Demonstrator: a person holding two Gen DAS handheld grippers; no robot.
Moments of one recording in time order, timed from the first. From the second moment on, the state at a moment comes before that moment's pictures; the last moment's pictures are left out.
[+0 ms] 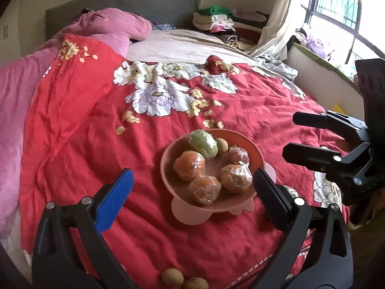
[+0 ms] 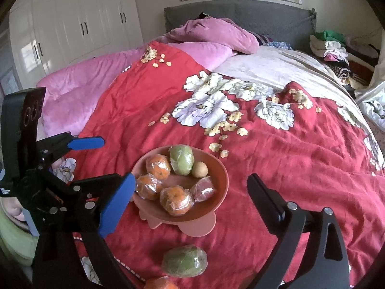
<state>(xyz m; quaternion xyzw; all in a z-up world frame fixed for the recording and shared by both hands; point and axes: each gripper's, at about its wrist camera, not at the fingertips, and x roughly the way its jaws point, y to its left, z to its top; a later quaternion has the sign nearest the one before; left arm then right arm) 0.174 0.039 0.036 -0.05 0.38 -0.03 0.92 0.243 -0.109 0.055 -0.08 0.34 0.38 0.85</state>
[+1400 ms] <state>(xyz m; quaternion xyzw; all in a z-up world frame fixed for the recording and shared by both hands) 0.118 0.040 0.045 -0.06 0.37 -0.01 0.93 0.186 -0.131 0.061 -0.08 0.32 0.37 0.87</state>
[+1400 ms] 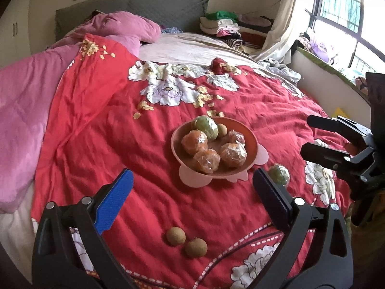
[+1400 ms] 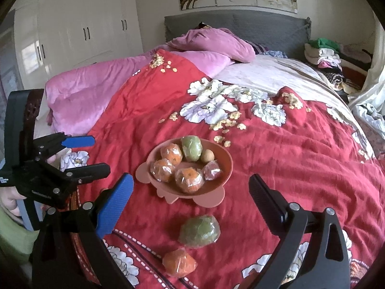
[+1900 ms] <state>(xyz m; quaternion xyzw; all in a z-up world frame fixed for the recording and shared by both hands) 0.100 0.038 0.040 -0.05 0.38 0.00 0.92 0.176 -0.137 0.053 -0.08 0.33 0.37 0.87</state>
